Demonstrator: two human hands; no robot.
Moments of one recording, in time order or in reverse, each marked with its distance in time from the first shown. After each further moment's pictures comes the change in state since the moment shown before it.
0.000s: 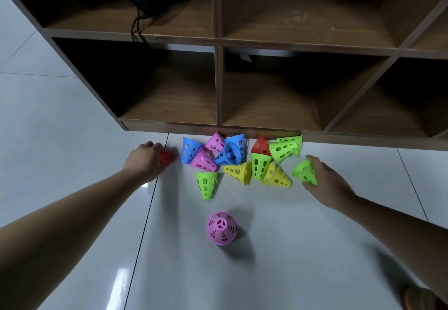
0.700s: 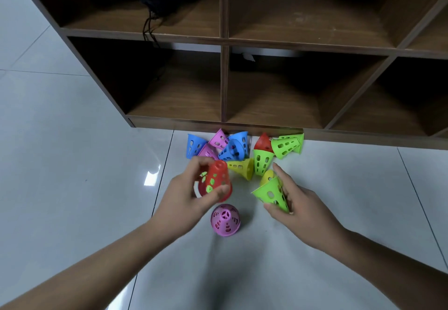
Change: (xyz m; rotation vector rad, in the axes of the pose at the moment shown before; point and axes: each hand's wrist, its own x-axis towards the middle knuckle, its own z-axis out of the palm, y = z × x) left_hand -0.180 0.127 -0.062 -0.923 0.079 0.265; right_hand -0.123 -0.136 -0.034 0.327 -0.099 -0.235
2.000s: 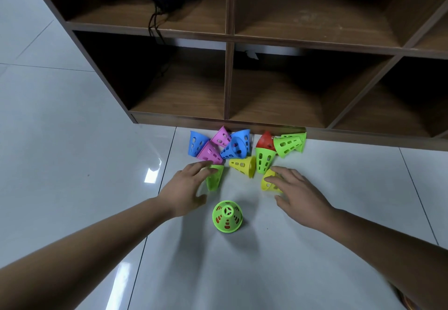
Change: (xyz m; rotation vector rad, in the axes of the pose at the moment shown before) left_hand 0.050 -0.130 0.005 0.676 -0.319 0.179; right_hand 0.050 0.074 0.023 -0.484 -0.037 -0.239
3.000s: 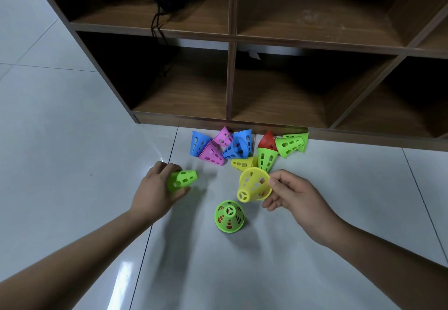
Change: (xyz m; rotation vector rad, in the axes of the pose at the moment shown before) left_hand -0.046 -0.026 -0.014 -0.125 0.332 -0.339; right_hand -0.014 -0.083 -0.053 1.224 0.074 0.363
